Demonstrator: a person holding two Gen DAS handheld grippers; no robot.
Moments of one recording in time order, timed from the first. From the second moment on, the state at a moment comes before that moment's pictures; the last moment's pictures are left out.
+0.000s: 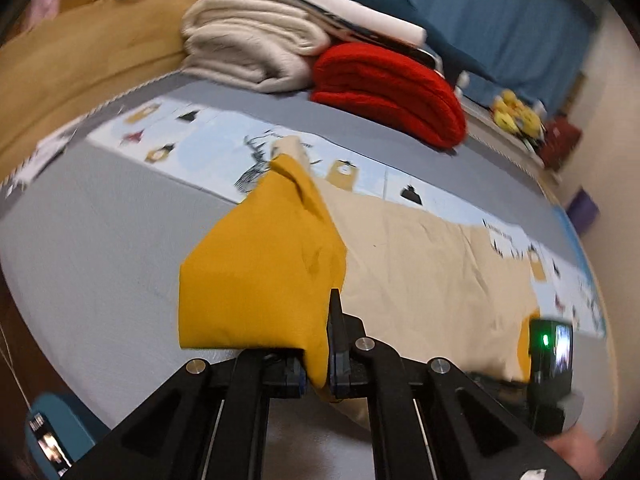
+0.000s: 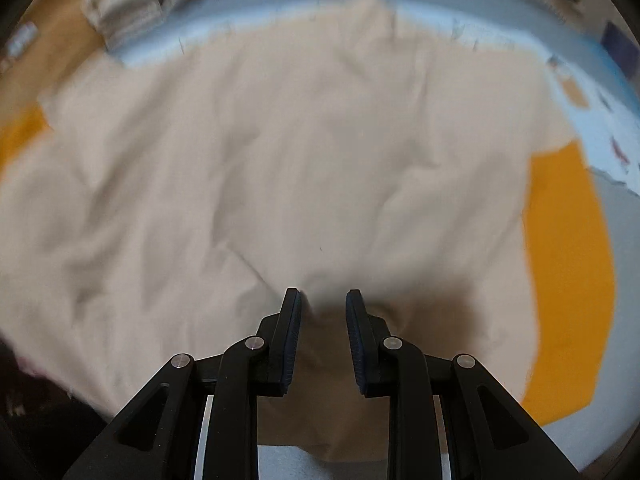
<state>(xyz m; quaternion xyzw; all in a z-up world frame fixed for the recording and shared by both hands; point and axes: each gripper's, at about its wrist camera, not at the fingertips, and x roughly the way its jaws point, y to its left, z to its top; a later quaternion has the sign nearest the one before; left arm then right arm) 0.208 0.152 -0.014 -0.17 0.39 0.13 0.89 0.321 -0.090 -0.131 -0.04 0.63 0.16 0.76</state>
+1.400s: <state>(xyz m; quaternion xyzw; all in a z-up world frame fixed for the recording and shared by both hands) 0.240 -0.044 -0.004 -0.15 0.44 -0.32 0.83 0.309 -0.314 -0.006 0.17 0.51 0.16 0.83</state>
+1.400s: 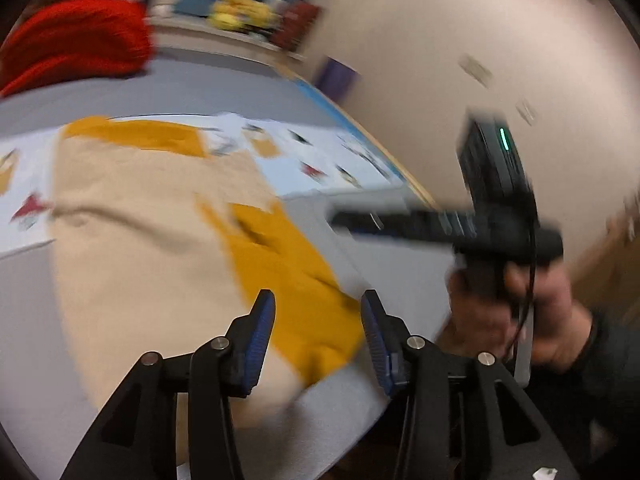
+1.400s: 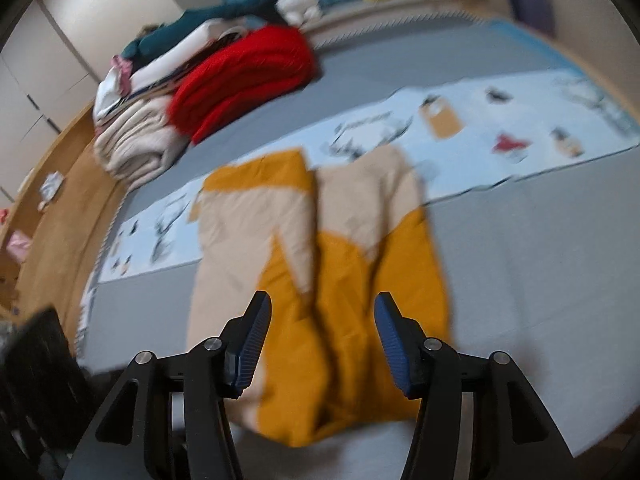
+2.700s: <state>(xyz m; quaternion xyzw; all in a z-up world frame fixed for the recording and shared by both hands) 0.265 -0.036 -0.107 -0.06 0.62 -0.14 0.77 0.313 -0.364 -0.079 0.09 0.60 0.02 0.80</state>
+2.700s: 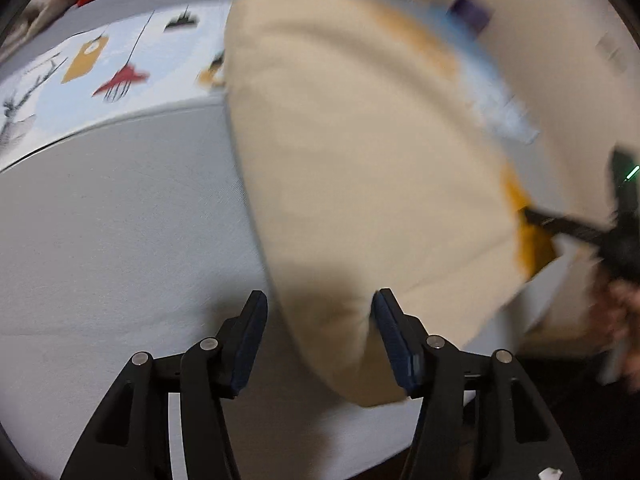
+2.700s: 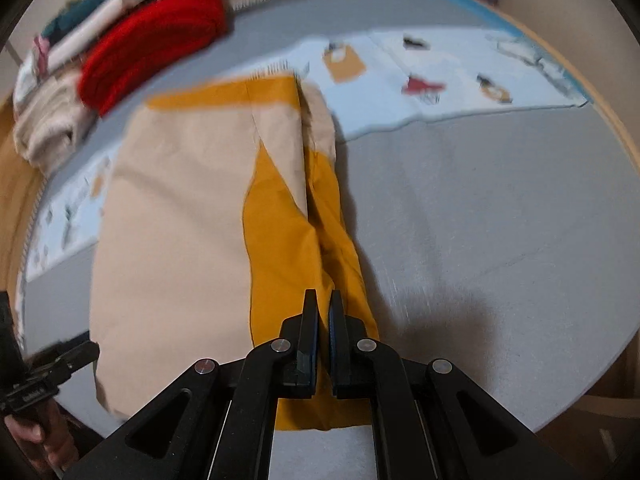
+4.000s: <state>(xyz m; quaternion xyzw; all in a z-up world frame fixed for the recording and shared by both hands) 0.337 0.032 -0.149 -0.41 0.59 -0.10 0.69 0.317 -0.381 -0.148 0.16 0.68 0.07 0.71</state>
